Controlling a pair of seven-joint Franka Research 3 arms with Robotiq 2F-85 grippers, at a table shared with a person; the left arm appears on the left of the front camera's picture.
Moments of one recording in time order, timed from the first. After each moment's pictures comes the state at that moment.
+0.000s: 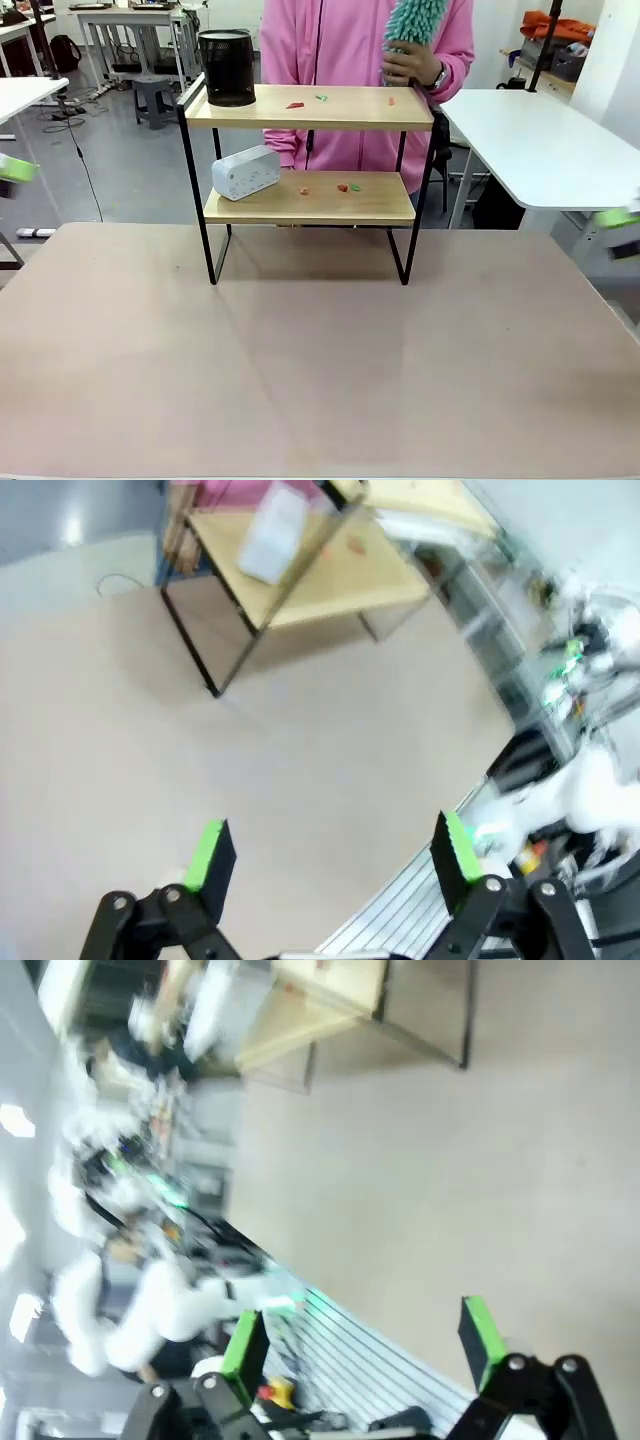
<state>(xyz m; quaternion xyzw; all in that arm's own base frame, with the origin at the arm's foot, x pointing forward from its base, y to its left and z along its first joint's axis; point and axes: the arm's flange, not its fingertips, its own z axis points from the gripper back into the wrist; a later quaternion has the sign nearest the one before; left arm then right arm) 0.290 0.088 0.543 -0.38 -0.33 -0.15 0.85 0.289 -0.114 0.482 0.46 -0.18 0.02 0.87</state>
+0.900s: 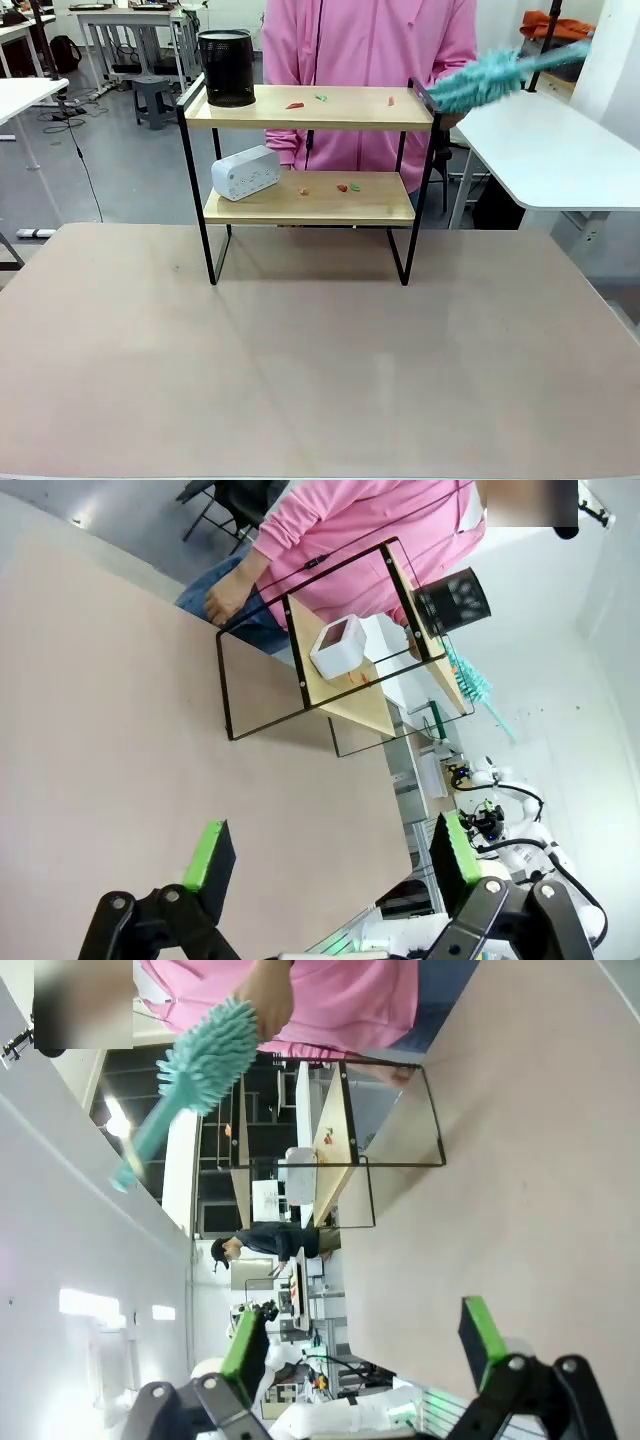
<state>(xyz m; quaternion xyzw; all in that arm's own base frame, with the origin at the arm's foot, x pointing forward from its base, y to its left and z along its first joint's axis) 0.267 0.211 0.481 -0.50 -0.36 0.08 0.78 0.242 -0.232 0.424 0.57 -0.24 -0.22 0.76</state>
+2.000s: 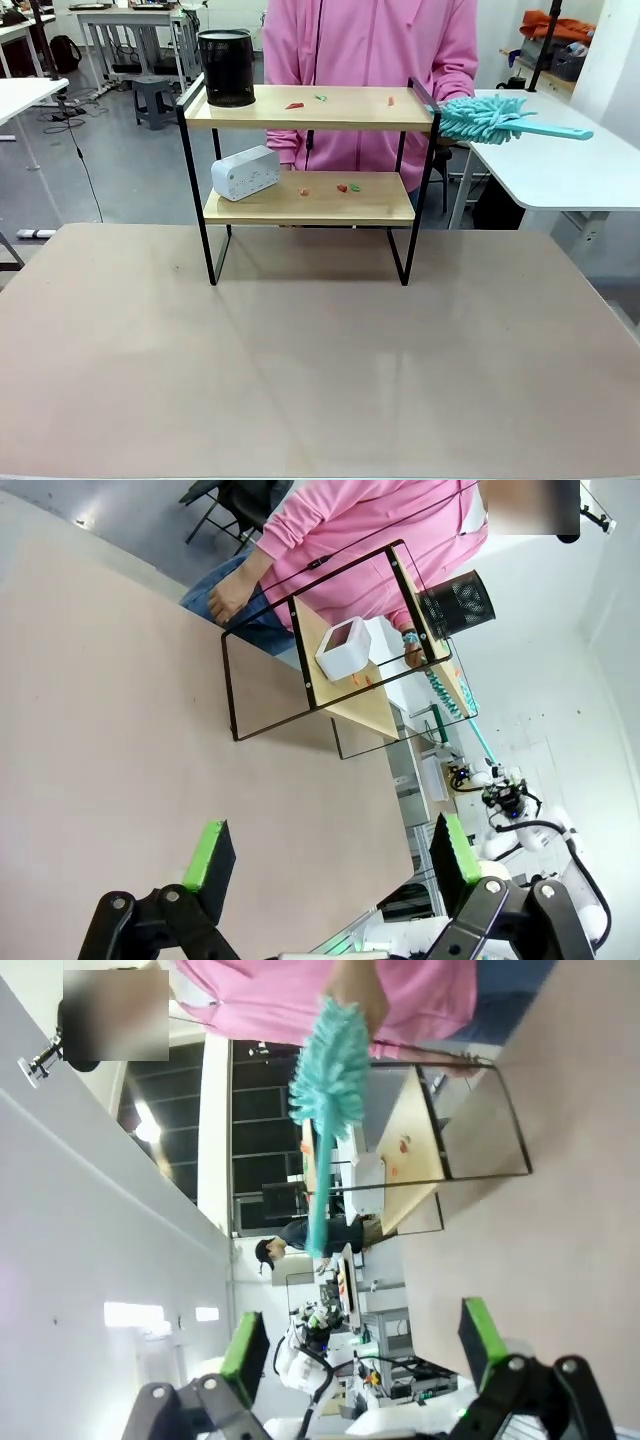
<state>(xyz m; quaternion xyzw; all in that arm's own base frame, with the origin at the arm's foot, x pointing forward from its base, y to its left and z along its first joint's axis) 0.265 0.213 0.475 -0.50 -0.36 0.09 0.78 0.316 -0.197 0.517 0.60 -0.21 -0.23 0.73</state>
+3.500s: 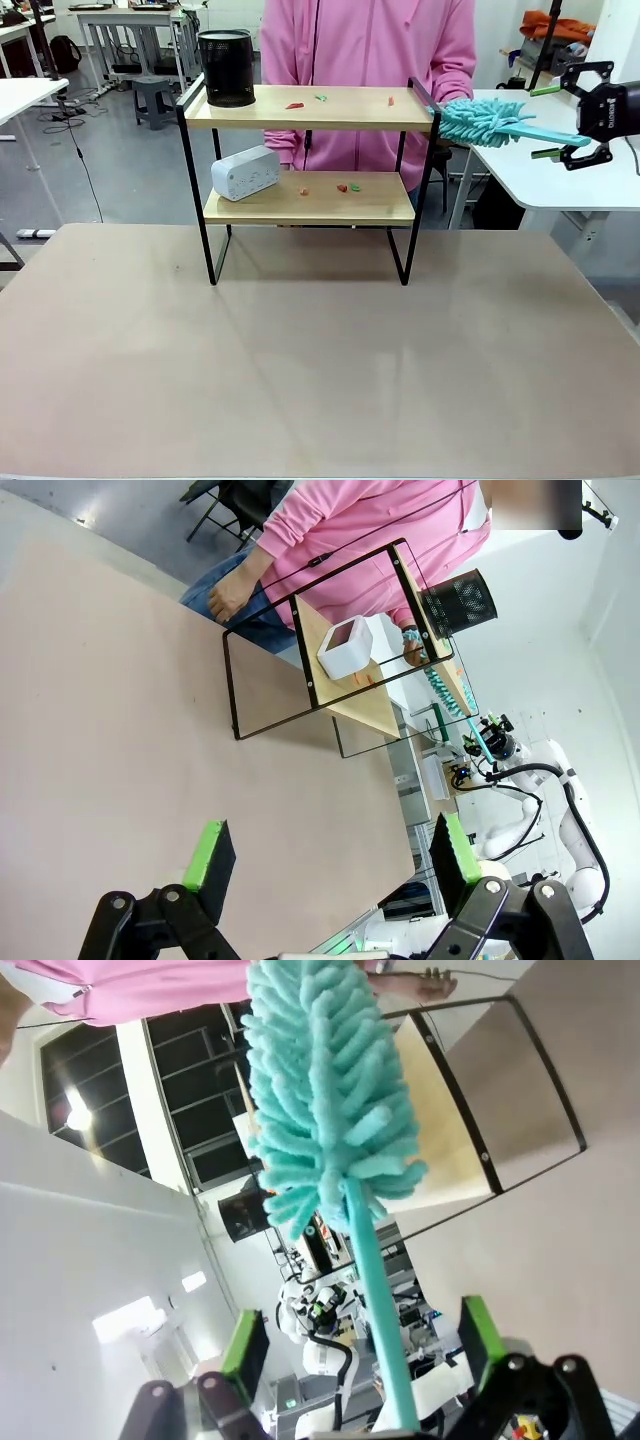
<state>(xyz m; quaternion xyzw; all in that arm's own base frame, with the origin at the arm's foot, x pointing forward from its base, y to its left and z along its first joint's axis) 0.266 0.214 0.474 -0.50 -0.36 0.09 0.78 0.499 -0.074 0.520 0.58 -0.03 -0.24 0.78</state>
